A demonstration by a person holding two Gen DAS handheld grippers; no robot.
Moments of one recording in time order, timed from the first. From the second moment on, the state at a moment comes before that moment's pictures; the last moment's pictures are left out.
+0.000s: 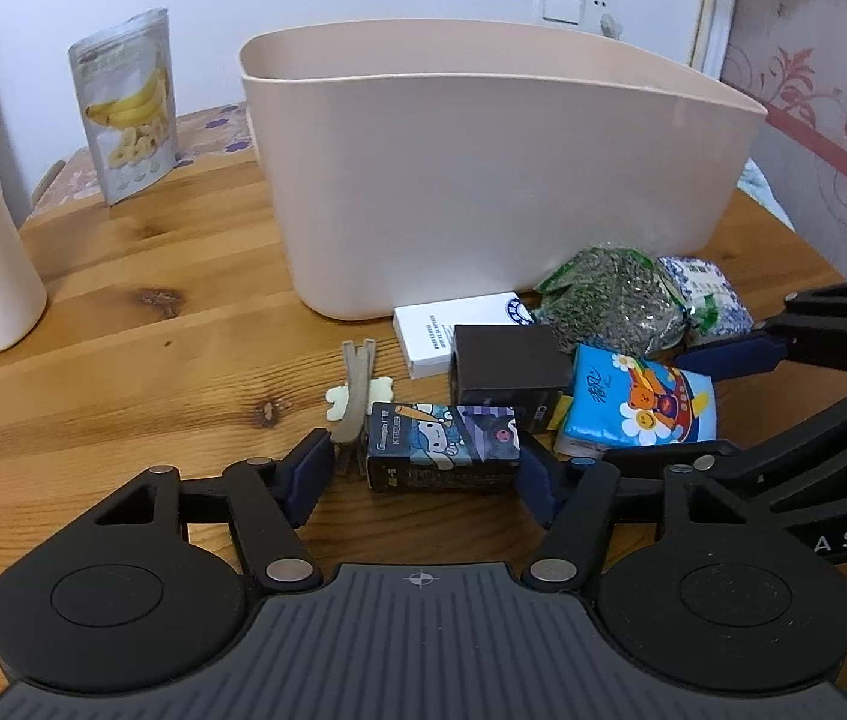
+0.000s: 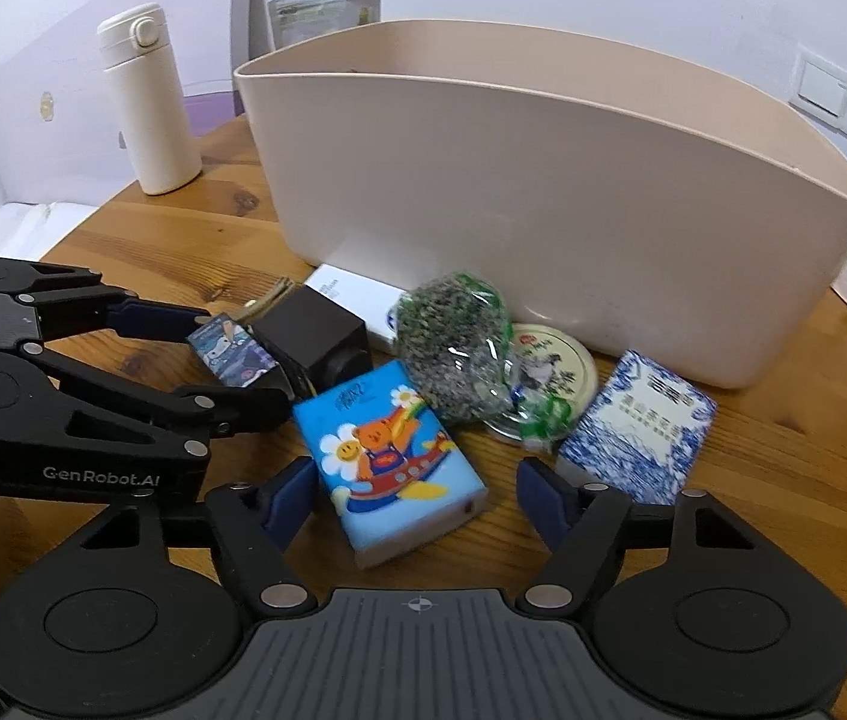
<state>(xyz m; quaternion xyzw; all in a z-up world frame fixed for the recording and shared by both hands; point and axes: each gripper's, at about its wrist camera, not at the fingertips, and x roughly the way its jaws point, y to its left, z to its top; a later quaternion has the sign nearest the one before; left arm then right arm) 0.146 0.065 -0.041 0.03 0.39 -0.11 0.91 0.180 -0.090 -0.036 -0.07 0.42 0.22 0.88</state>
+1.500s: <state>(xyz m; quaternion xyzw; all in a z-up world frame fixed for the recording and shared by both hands) 0.147 0.042 -0.045 0.05 0.37 -0.11 0.92 0.153 -0.122 -0.034 -0.04 0.42 0.20 0.88</state>
